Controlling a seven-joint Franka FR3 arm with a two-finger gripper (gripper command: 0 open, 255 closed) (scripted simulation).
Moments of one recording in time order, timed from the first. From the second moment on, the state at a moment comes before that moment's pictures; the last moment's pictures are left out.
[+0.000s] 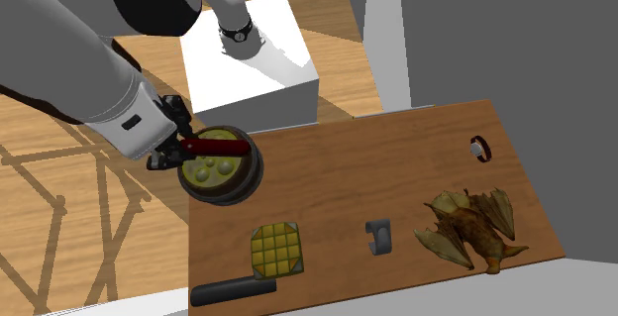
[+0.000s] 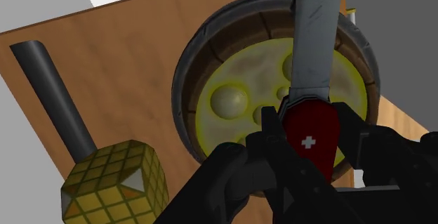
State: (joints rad) arm -0.02 0.02 -0.25 -1.84 0.05 1.86 -1.55
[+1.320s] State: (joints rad) arm -0.02 0.03 -0.25 -1.91 0.06 1.95 -1.56
